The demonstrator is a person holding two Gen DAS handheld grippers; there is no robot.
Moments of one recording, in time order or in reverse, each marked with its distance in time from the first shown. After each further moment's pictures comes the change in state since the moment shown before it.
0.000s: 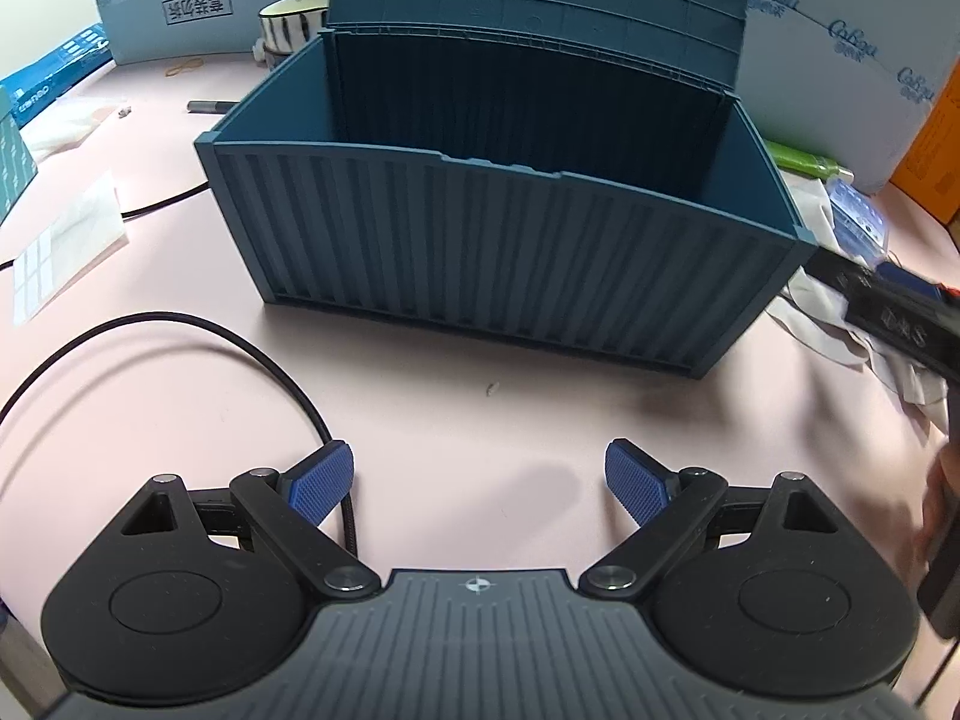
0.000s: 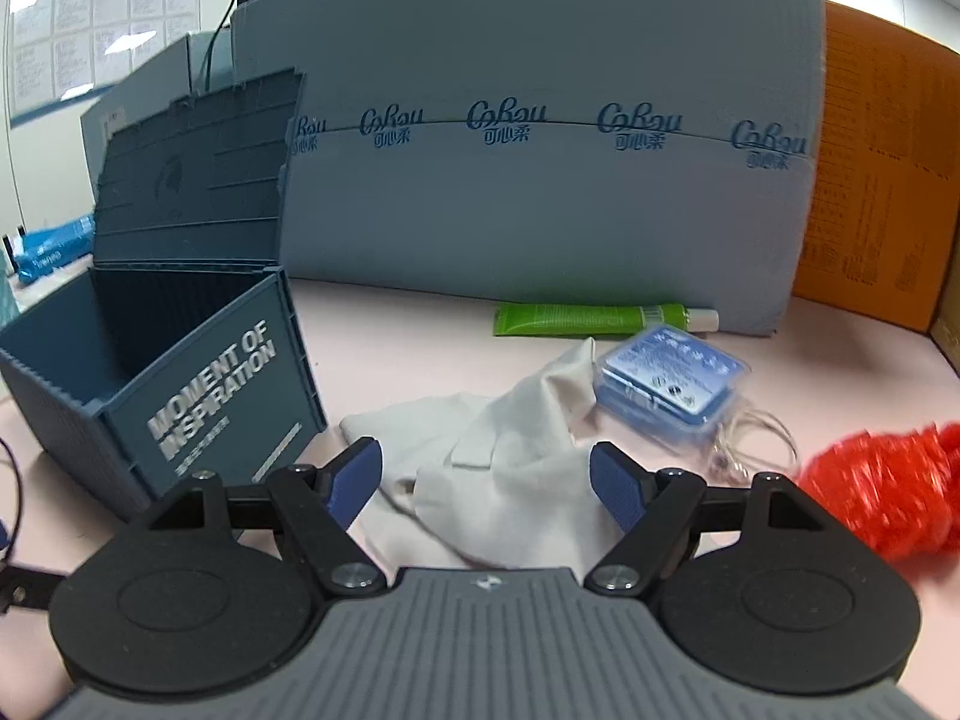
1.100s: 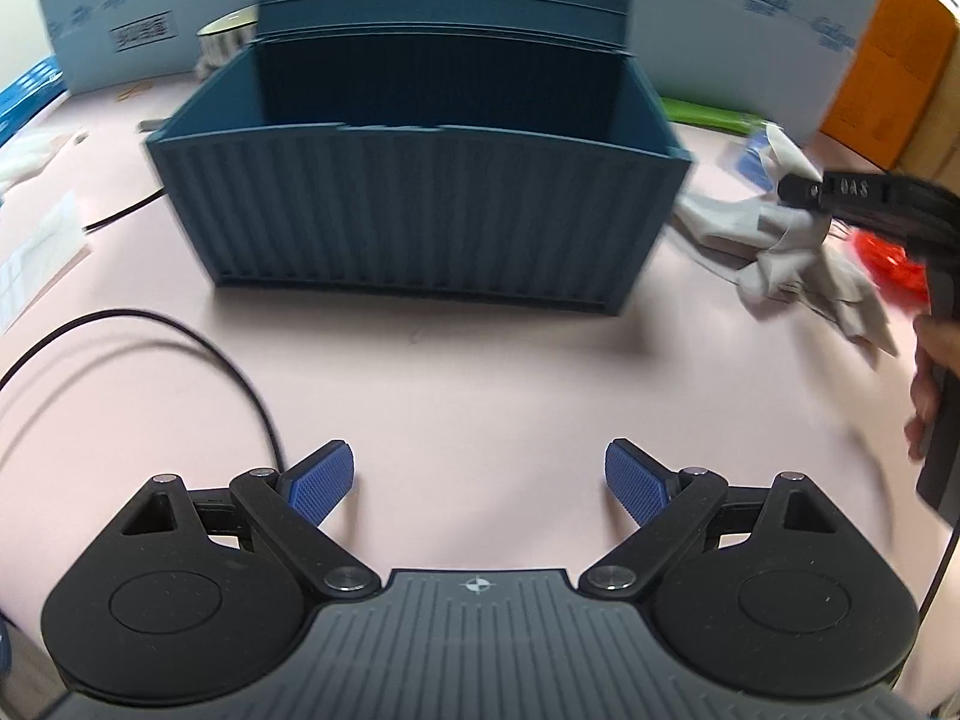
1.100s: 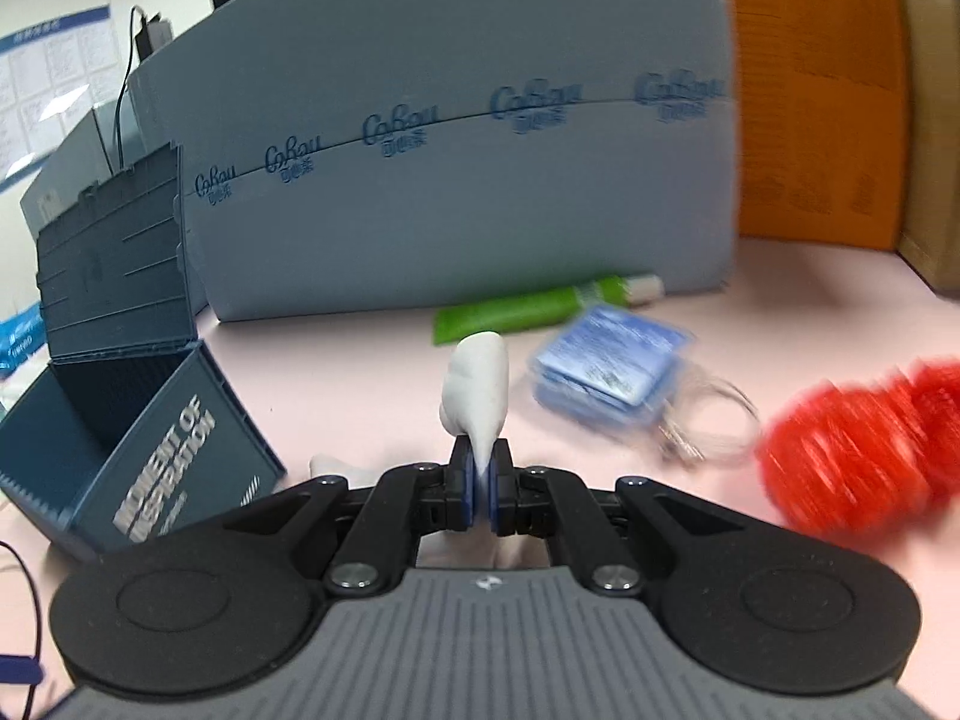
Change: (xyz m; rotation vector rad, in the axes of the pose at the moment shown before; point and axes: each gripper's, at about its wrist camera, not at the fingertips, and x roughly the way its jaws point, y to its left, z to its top) left arm -0.016 -0.023 -0.025 0.110 -0.011 -0.079; right arm -0.030 -0.040 0.002 0.226 0.047 -0.030
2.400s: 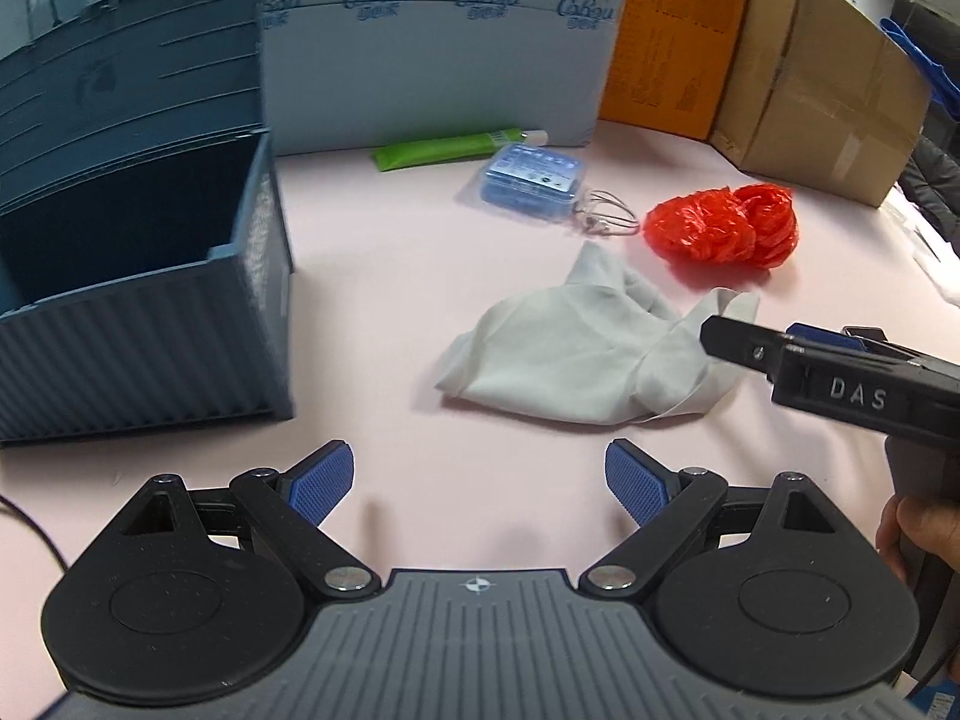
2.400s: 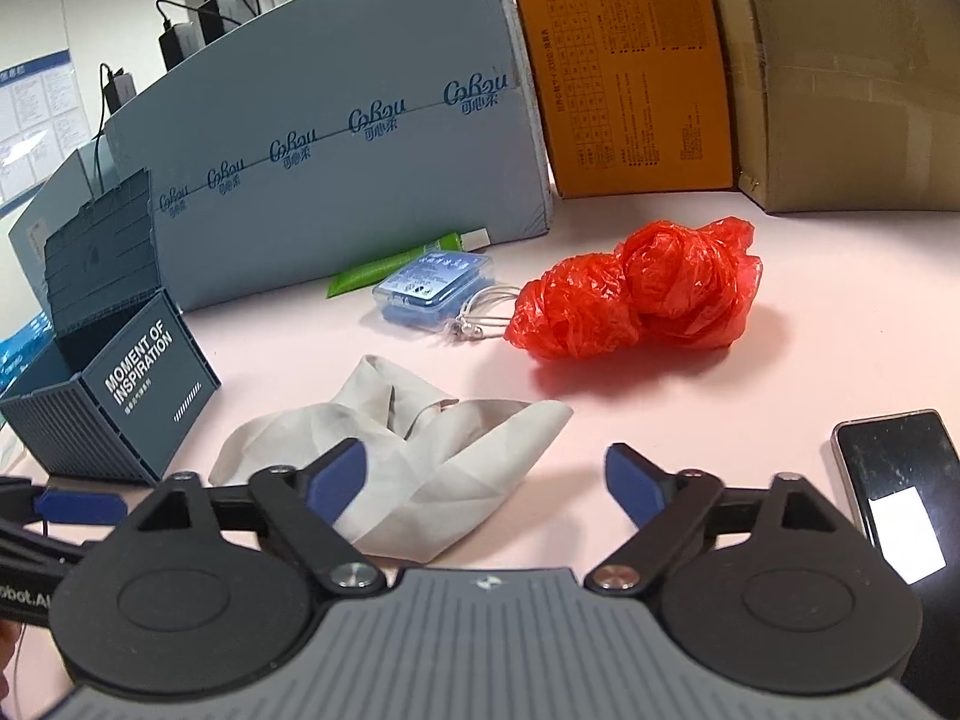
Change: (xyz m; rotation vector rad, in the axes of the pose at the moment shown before) left arm 0.012 -0.106 0.009 0.239 -0.128 -0.208; right arm -0.072 -0.072 -0.048 0.055 -0.024 -0.045
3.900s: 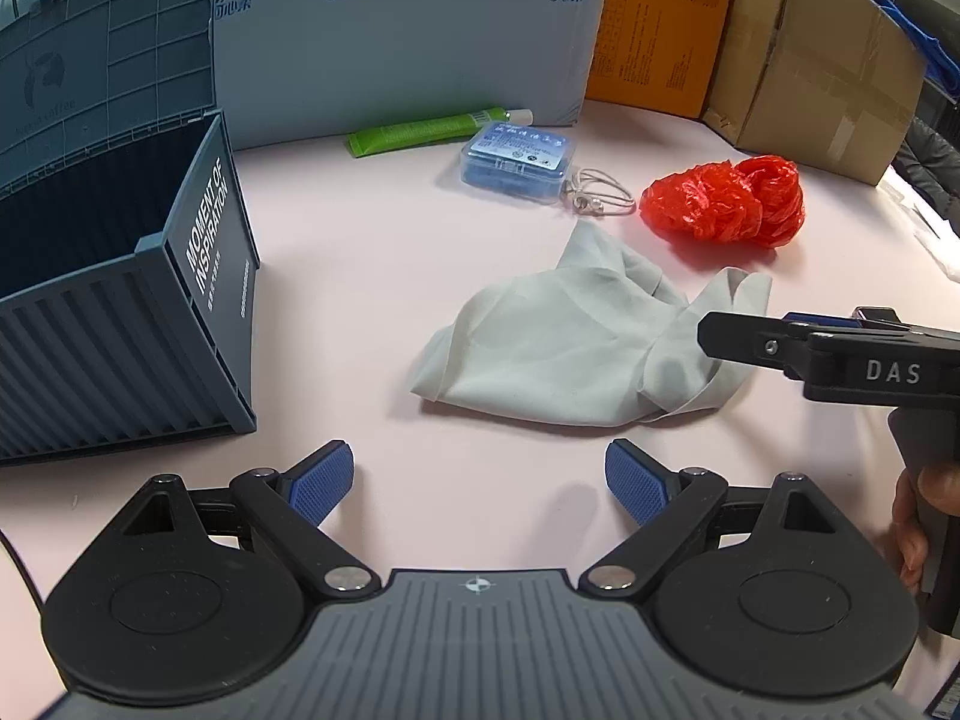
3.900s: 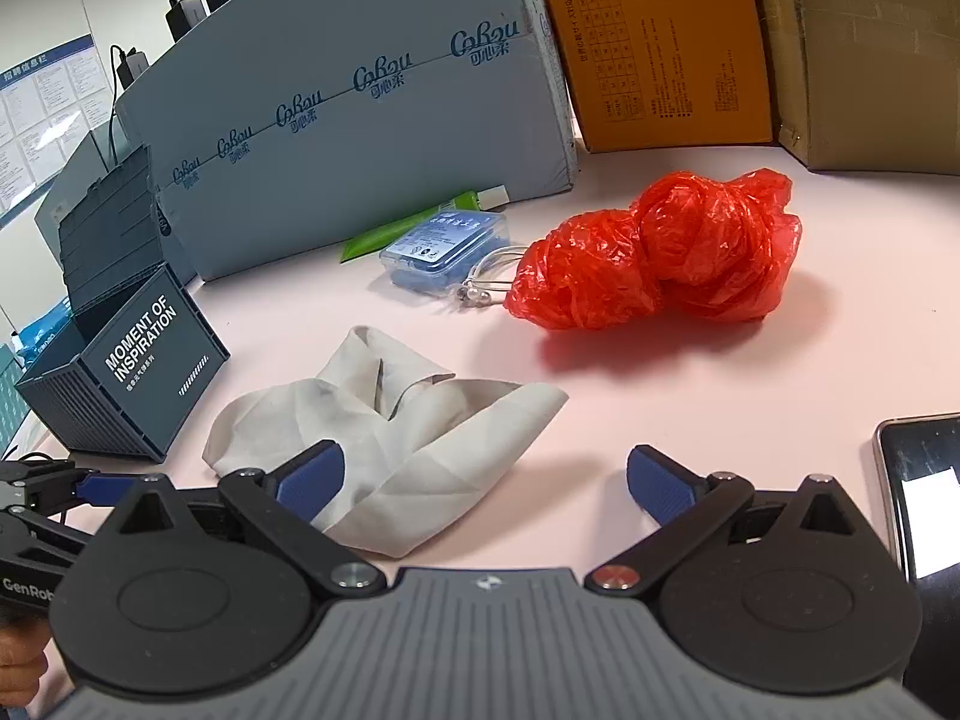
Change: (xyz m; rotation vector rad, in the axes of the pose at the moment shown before) left arm 0.028 -0.004 0.003 0.016 0.011 0.005; right arm 0.022 -0.025 0.004 0.009 0.084 0.101
